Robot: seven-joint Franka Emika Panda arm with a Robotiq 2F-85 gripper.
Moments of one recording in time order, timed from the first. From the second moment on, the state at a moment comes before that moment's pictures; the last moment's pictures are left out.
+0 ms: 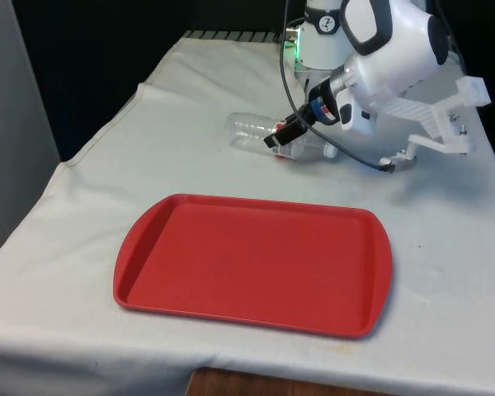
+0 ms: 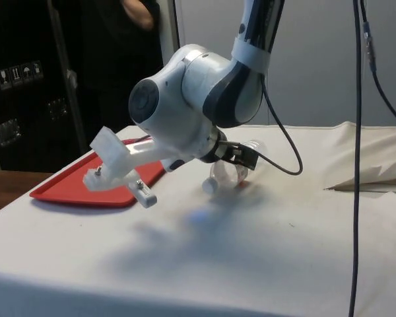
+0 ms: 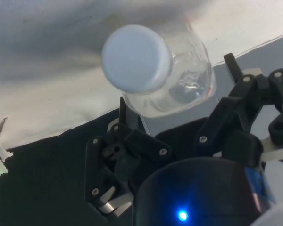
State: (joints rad) arm 0.13 0.52 0.07 -2.17 -0.88 1.96 -0.40
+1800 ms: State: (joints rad) arm 0.13 0.55 0.11 -2.14 -0.89 1.91 -0.34
